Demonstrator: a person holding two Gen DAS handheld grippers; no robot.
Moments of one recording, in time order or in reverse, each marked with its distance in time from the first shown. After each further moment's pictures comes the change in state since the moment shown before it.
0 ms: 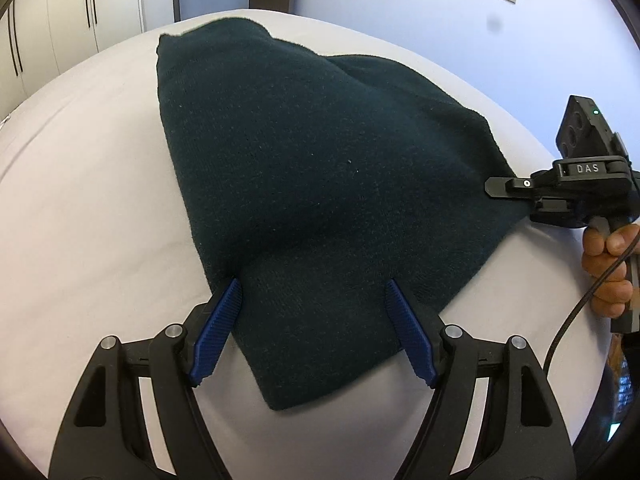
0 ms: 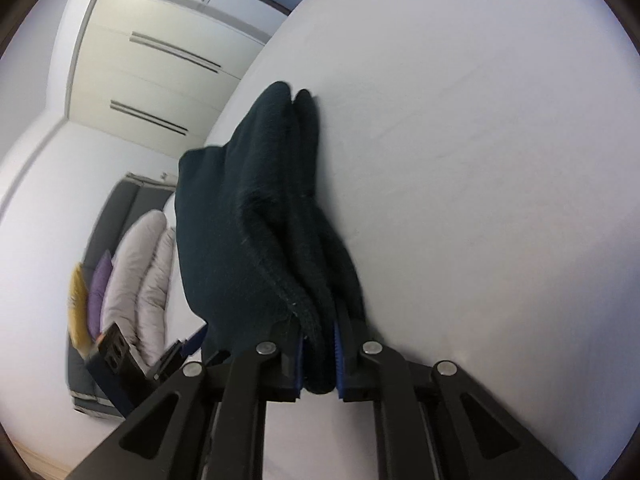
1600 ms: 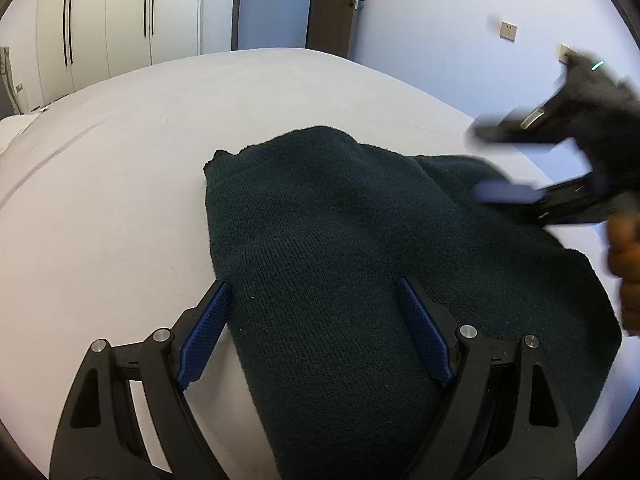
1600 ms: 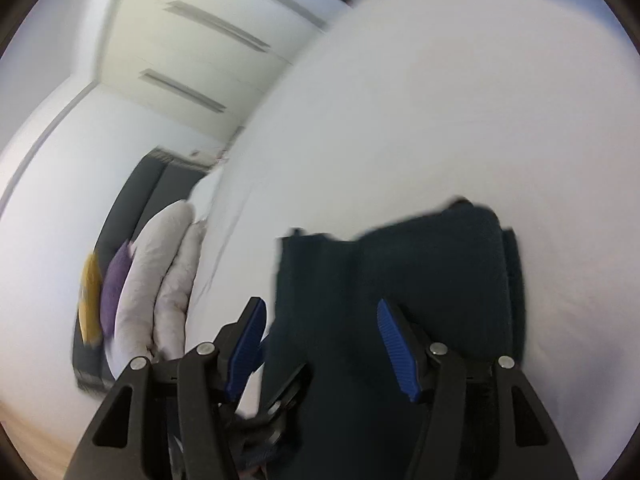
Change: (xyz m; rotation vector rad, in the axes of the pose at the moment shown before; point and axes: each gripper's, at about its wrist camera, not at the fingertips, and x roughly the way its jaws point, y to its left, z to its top) left arm 0.025 0.062 0.047 -0.149 -0.177 0.114; right arm 0.117 0.098 0.139 -0.102 0.074 0.034
